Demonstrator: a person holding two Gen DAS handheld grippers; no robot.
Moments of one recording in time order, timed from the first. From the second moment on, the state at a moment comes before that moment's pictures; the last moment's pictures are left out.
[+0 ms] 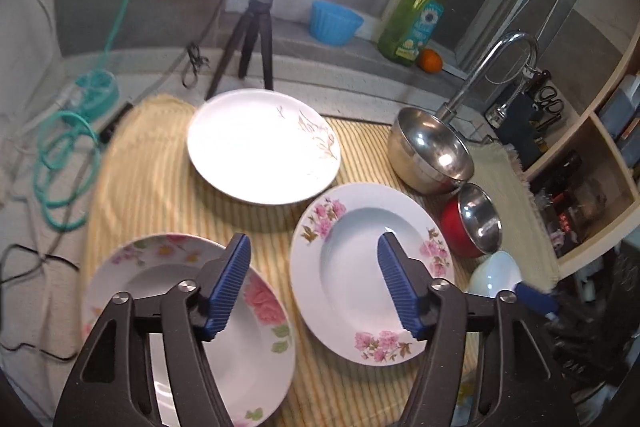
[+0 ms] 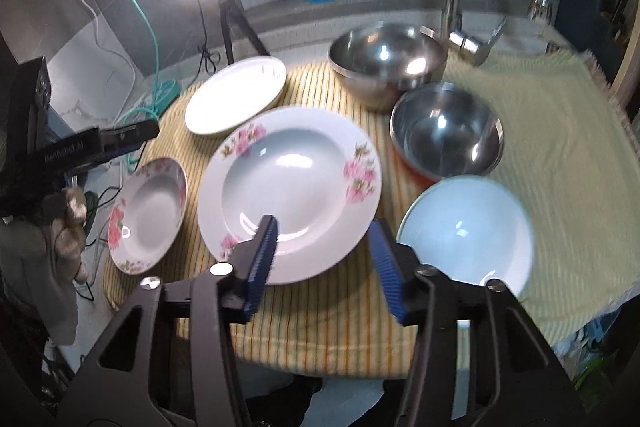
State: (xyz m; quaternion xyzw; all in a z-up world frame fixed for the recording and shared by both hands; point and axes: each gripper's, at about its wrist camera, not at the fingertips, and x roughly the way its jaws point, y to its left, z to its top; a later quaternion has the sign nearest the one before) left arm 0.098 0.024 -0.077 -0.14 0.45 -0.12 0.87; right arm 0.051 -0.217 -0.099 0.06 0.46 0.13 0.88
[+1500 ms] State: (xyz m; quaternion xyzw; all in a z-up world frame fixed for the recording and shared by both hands) left arm 0.170 0.008 -0.155 -0.11 0.57 -0.20 0.79; right arm 0.079 -0.221 -0.173 0.17 0.54 0.09 0.82
